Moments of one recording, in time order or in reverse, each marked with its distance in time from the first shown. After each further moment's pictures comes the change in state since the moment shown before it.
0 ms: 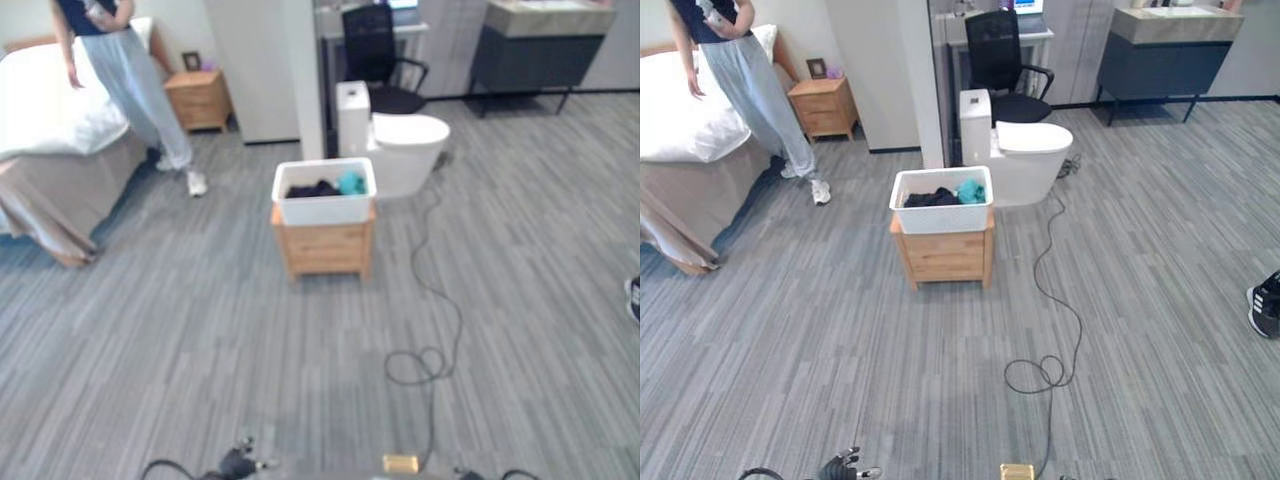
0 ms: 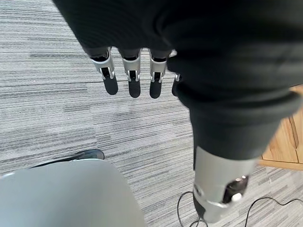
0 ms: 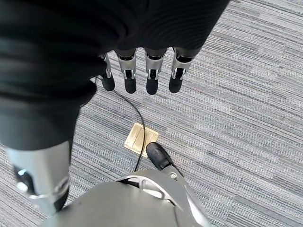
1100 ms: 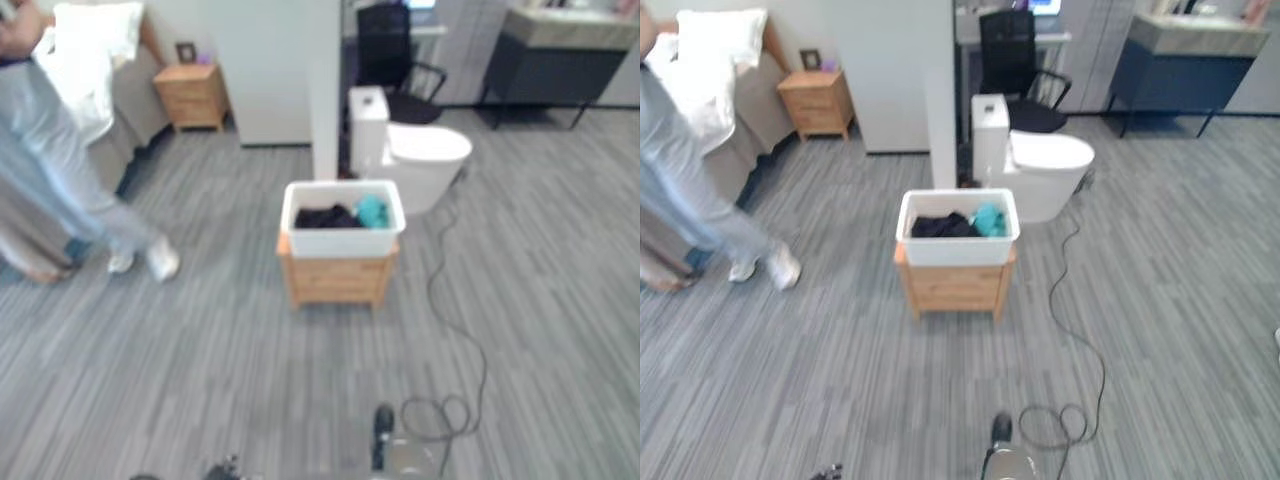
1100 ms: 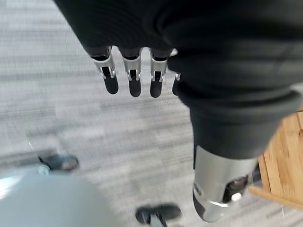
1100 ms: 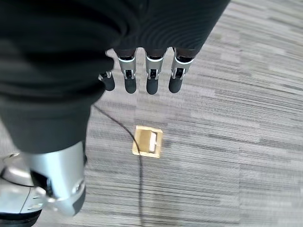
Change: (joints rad) left arm 0.040 -0.007 0.019 0.076 -0.005 0.018 -0.019; right arm 0.154 -0.031 -0.156 0.085 0.119 0.011 0.044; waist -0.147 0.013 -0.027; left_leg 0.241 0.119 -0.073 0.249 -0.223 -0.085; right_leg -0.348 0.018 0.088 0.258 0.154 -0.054
